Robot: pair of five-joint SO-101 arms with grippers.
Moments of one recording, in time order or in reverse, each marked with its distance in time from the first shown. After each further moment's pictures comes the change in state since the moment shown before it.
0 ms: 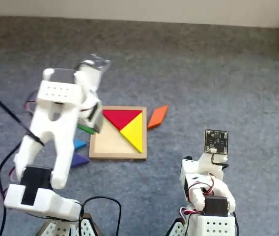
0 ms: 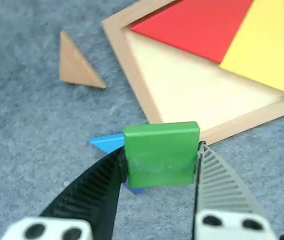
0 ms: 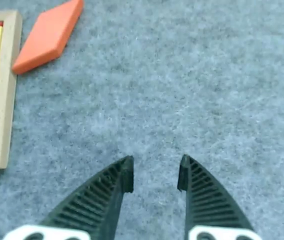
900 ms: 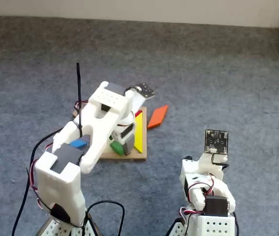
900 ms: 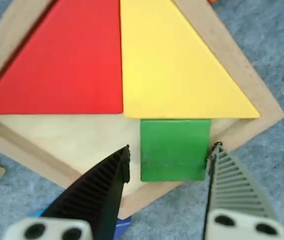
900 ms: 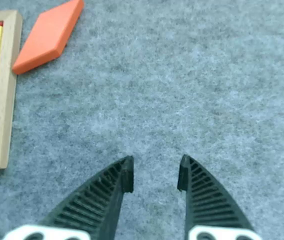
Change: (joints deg) left arm 15.6 19.0 0.0 -9.1 -1.8; right arm 0.0 0.0 0.0 0.0 0.0
